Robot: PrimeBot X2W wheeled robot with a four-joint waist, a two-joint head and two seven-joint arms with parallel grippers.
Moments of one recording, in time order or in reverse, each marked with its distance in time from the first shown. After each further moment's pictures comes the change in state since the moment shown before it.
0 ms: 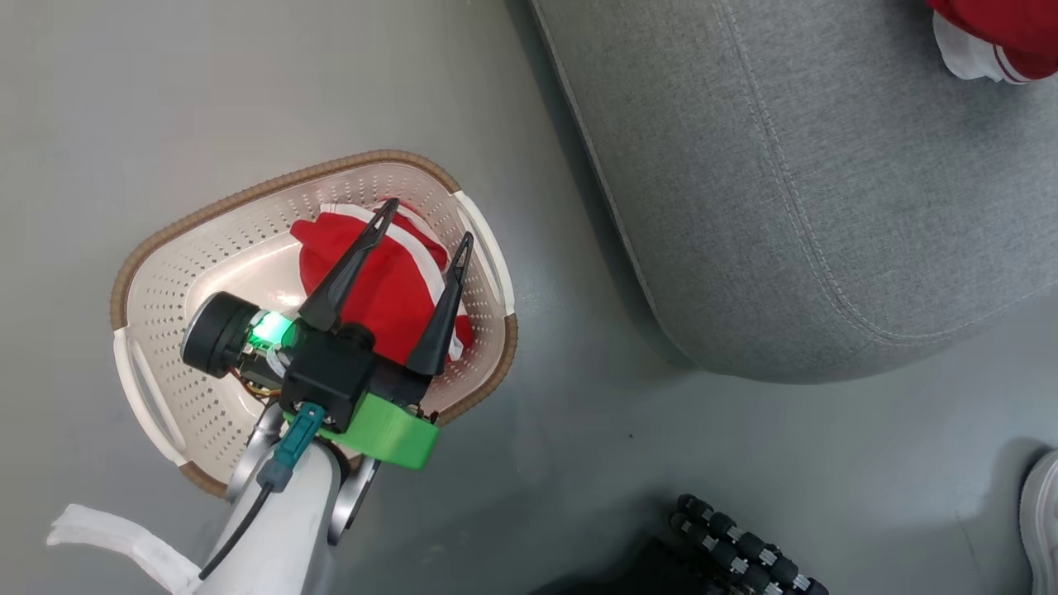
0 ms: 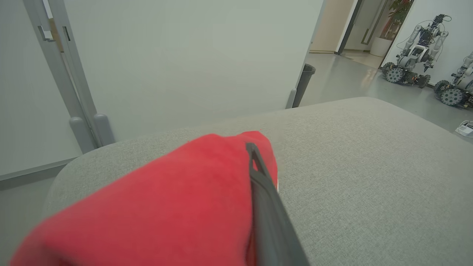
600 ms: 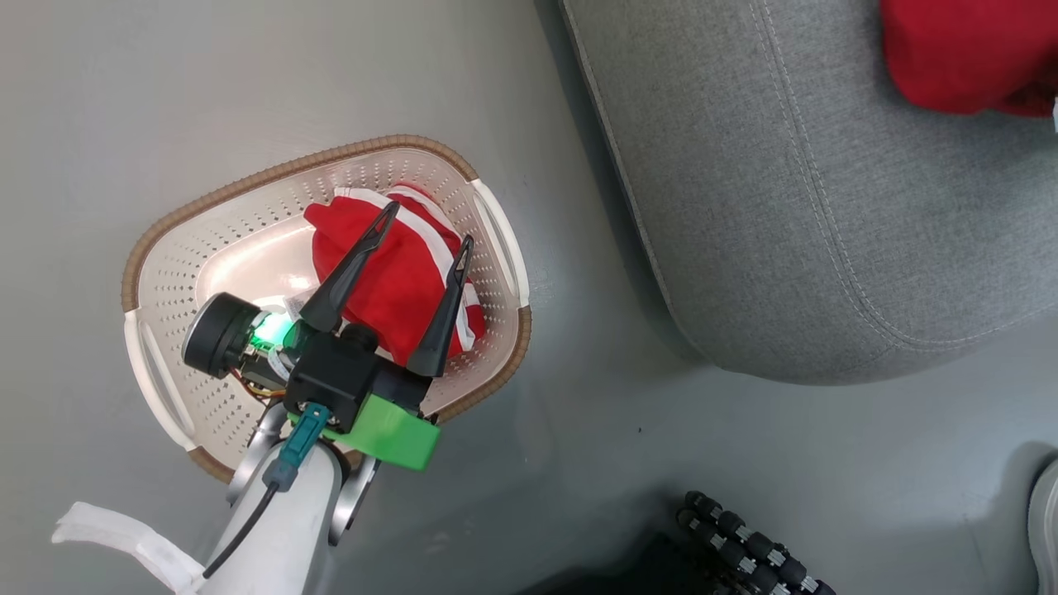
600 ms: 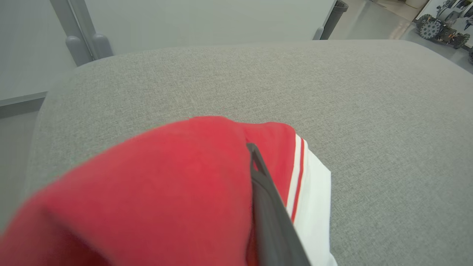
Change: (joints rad) left arm -0.004 0.008 -0.009 0.010 0.010 0.008 0.000; right arm -0.014 0.018 0.214 0.172 0.079 0.000 0.000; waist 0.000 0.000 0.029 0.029
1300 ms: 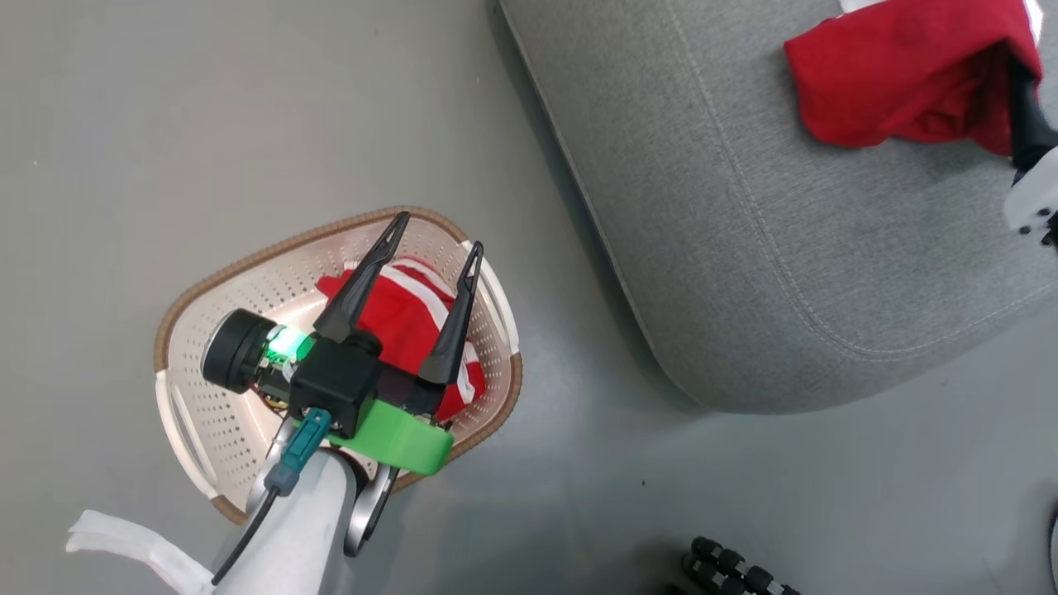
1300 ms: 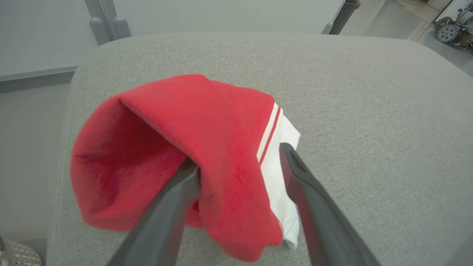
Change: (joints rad) left arm 0.025 -0.044 0.015 0.002 -0.048 0.000 0.000; right arm 0.102 -0.067 0.265 -0.028 0.125 0.000 0.000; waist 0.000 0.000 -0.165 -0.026
